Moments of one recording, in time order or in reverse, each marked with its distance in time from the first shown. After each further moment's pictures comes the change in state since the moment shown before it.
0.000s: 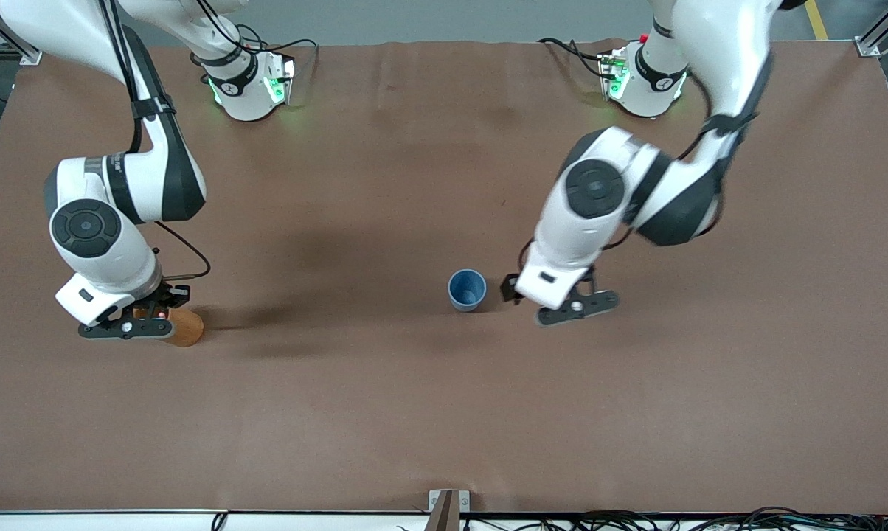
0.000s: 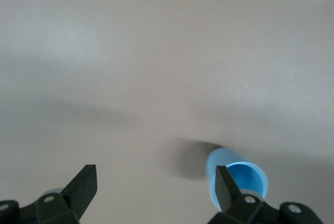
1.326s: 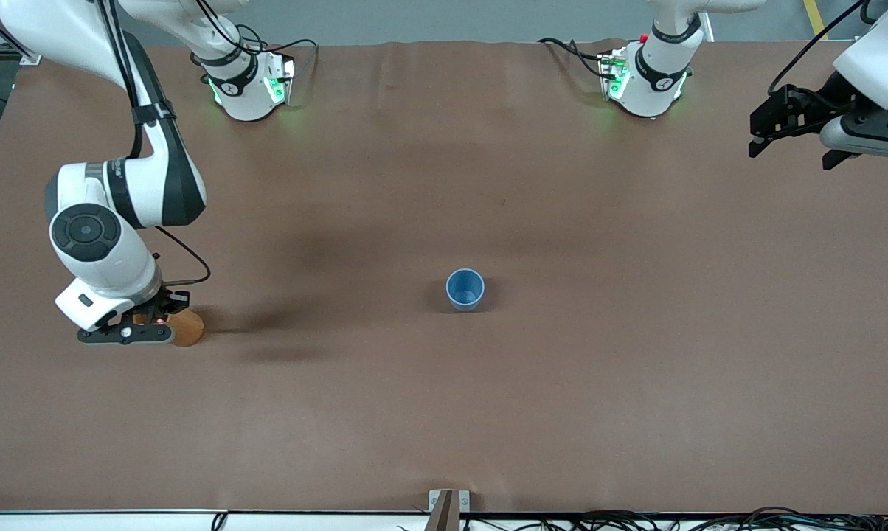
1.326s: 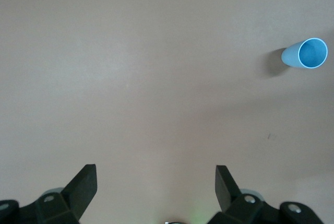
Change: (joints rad) left arm 0.118 -0.523 0.297 -0.041 -0.184 -0.496 0.855; right arm -0.004 0.028 0.001 0.027 0.000 0.017 0.003
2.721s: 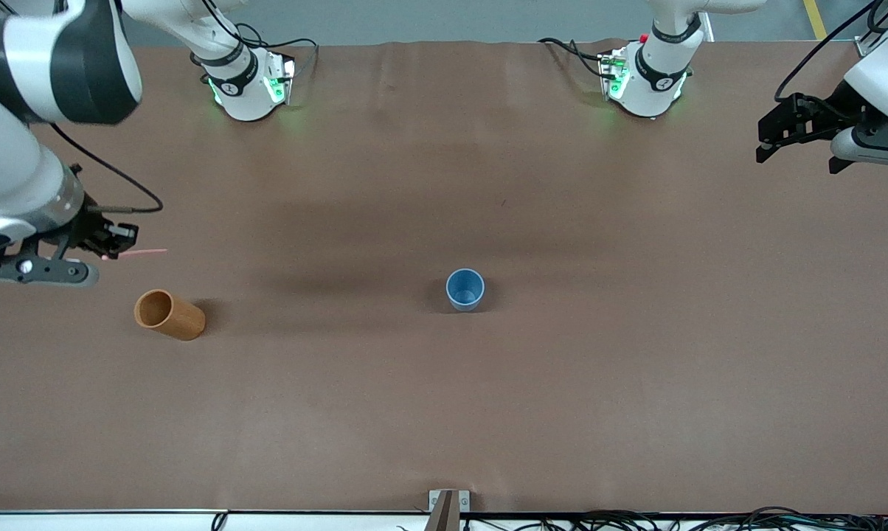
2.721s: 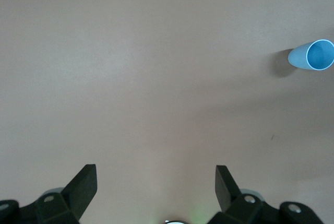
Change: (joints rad) left arm -0.007 0.002 0.036 -0.005 0.000 0.001 0.000; right arm 0.059 -0.157 0.025 0.368 0.146 -0.578 0.001
